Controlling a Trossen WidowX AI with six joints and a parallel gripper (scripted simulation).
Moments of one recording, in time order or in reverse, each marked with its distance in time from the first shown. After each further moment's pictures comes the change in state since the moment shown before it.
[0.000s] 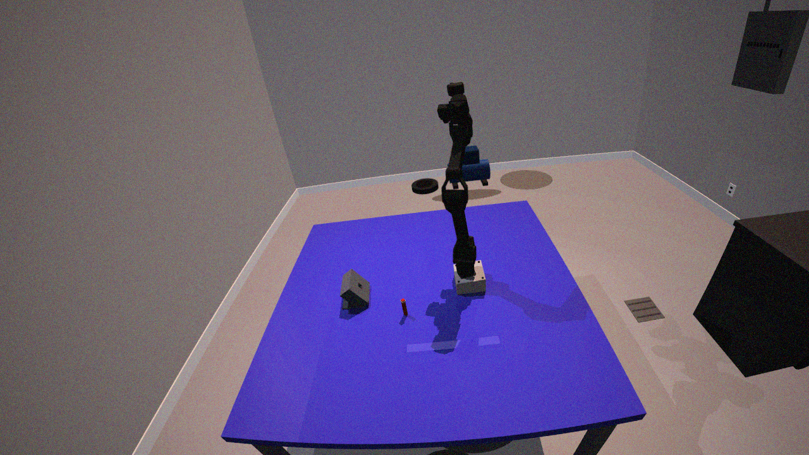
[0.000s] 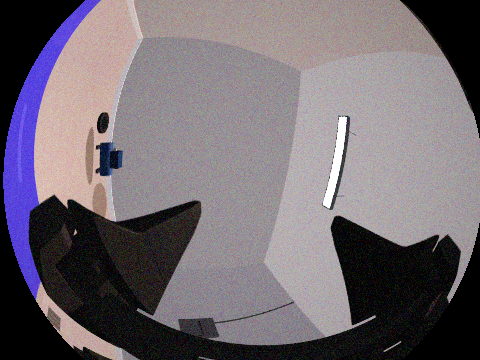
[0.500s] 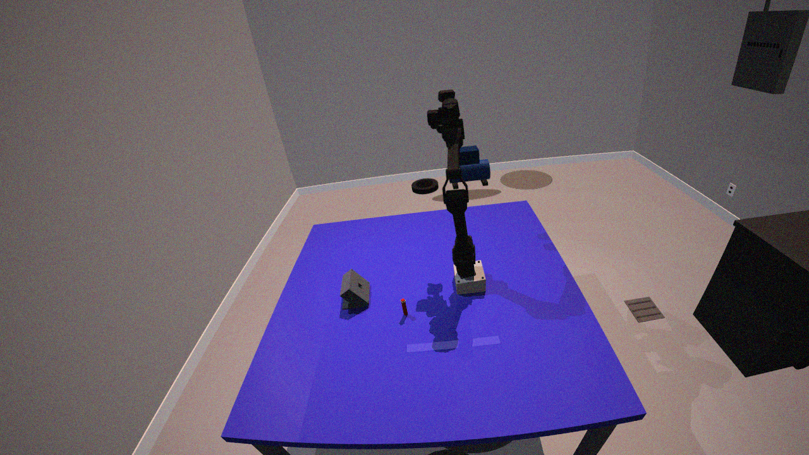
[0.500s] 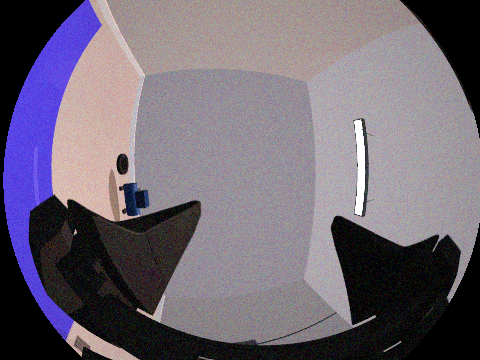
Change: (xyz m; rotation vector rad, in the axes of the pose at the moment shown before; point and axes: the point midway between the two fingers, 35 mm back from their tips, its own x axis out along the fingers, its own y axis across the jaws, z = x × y) arm 0.013 0.042 0.054 0.218 -0.107 0.120
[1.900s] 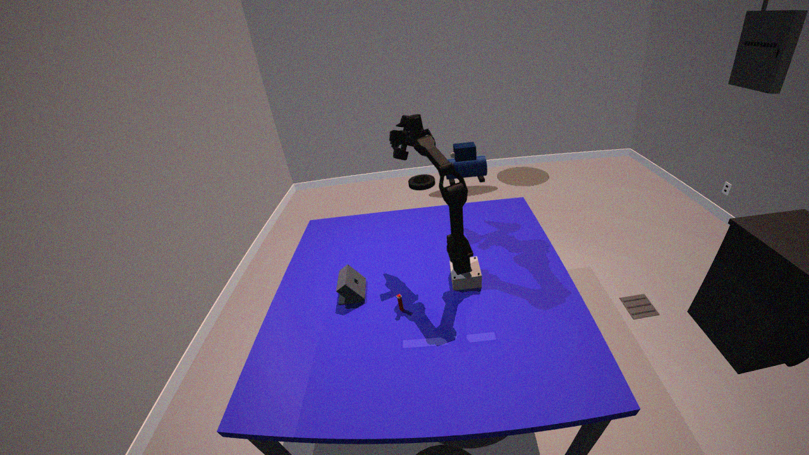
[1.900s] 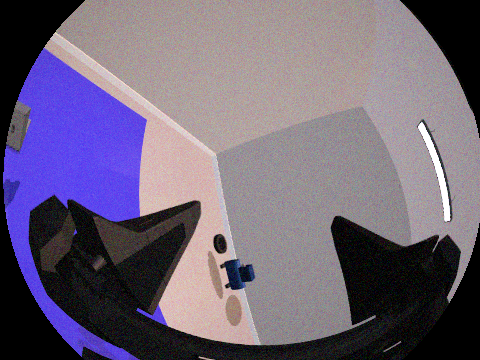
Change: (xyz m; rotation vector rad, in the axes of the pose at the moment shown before) arm 0.005 0.148 0.170 0.460 -0.274 0.472
